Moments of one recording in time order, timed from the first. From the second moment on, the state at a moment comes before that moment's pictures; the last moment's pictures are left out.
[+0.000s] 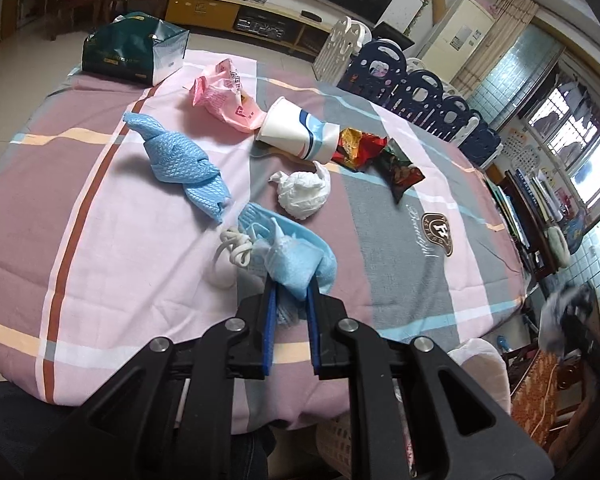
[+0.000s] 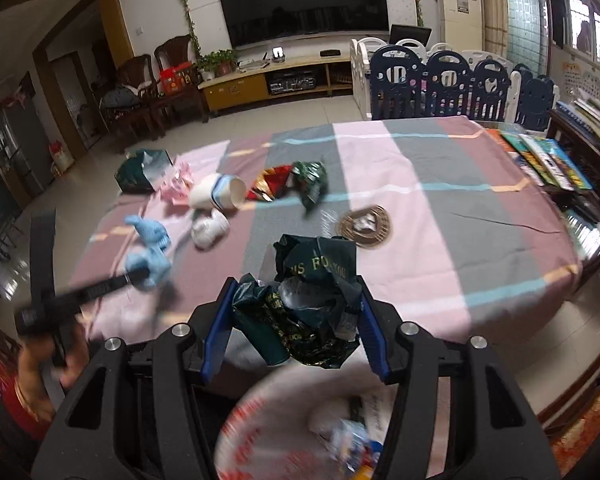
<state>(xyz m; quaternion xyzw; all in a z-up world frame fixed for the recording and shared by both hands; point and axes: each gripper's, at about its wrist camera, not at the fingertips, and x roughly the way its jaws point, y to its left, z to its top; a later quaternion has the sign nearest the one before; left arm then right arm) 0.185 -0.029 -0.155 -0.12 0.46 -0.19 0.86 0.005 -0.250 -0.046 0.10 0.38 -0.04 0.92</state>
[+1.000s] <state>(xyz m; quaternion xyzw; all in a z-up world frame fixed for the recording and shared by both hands) 0.074 -0.149 -0.130 0.02 0.46 -0.45 0.77 -0.066 -0.345 -0.101 0.29 0.40 -0.14 0.86</state>
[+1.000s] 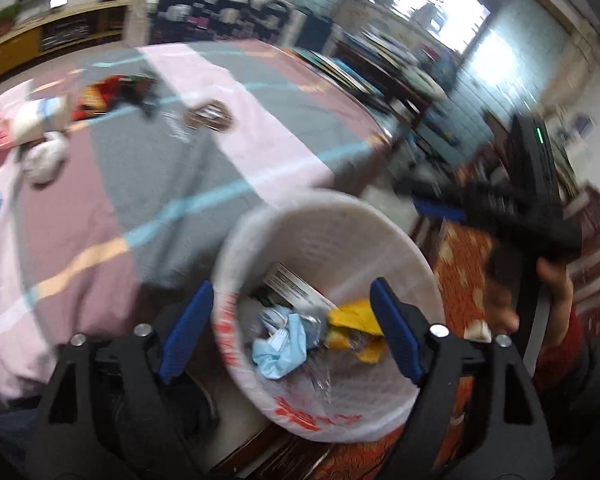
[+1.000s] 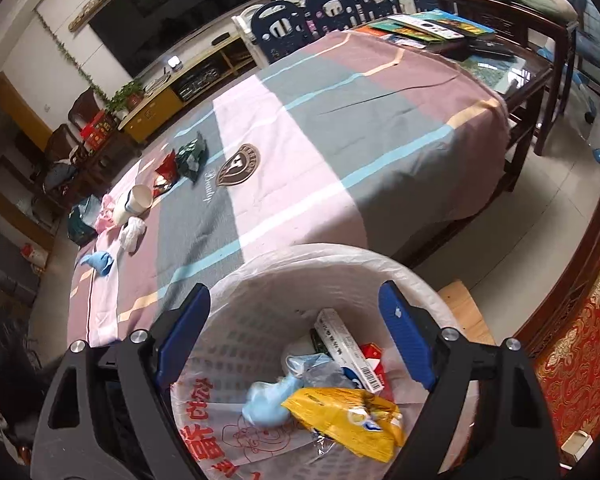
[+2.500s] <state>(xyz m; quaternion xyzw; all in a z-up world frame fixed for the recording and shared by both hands) 0.178 0.118 -0.152 -0.31 0.44 0.09 0.84 0.270 -0.024 -0.147 0.03 0.48 0.04 0.87</state>
